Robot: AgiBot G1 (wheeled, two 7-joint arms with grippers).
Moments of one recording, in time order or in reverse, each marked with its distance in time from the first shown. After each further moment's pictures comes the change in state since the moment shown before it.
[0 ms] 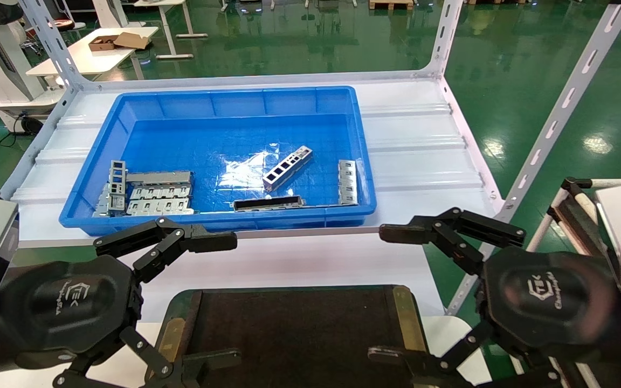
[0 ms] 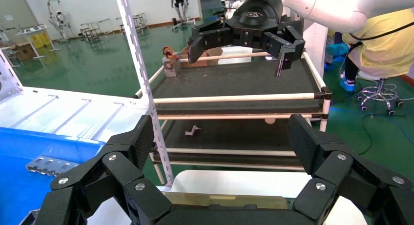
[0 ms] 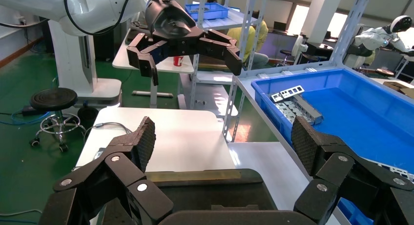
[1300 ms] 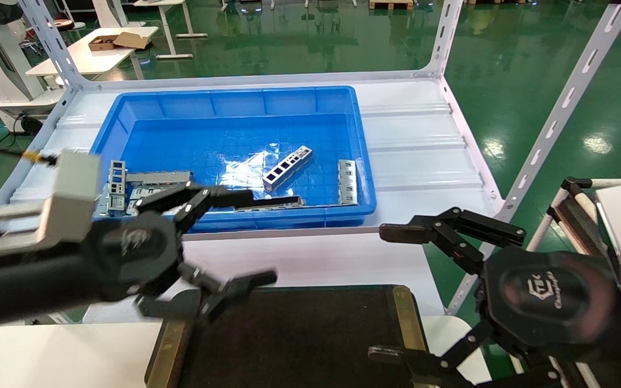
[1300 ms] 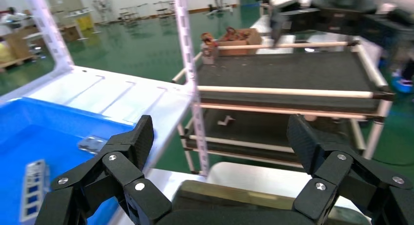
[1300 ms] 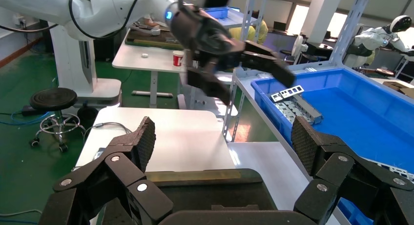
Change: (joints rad) left arm -0.070 0.090 0.062 -0.024 0.177 -0.235 -0.088; right arm 0.001 0.000 -0.001 -0.001 0.000 0.000 -0.001
